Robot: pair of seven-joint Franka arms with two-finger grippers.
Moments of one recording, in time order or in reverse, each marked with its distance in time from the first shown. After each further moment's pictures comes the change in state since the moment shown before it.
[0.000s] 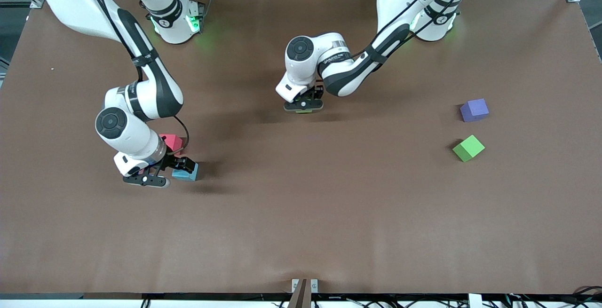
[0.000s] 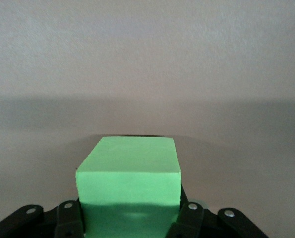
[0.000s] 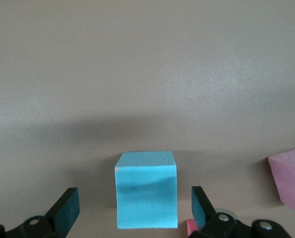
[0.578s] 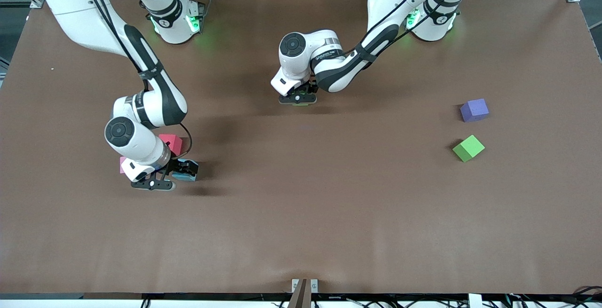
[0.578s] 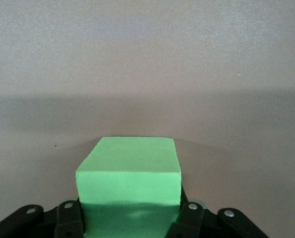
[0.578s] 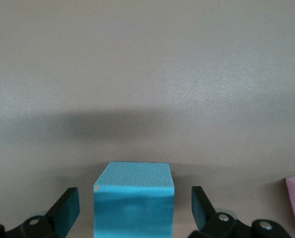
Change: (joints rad) left arm -0.042 0.027 0.003 0.002 0.000 0.000 -0.004; right arm 0.000 0.083 -0.015 0.001 0.000 0.077 -0.080
